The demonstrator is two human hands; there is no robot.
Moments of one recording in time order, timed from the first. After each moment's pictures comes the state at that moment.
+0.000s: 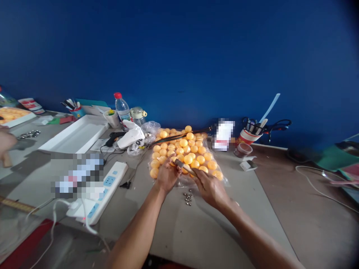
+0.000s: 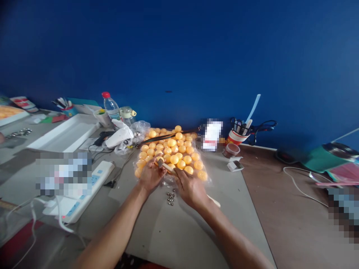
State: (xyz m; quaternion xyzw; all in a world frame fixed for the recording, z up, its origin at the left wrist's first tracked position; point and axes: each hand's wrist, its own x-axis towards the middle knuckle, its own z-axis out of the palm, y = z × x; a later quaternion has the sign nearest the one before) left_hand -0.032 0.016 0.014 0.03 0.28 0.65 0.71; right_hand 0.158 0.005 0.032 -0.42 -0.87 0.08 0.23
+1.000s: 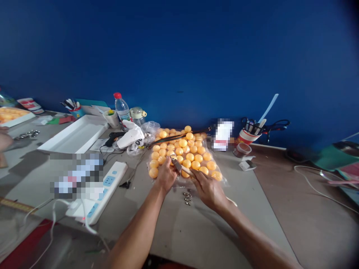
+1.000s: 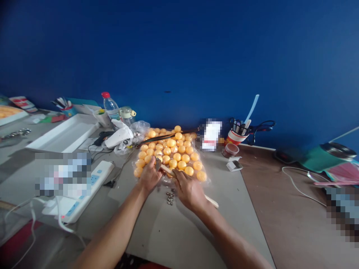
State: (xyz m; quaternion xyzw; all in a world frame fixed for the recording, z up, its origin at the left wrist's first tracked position) left_hand -0.027 0.022 0.005 0.09 0.36 0.67 0.65; right_hand 0.154 0.000 0.030 -0.41 -0.87 0.11 0.24
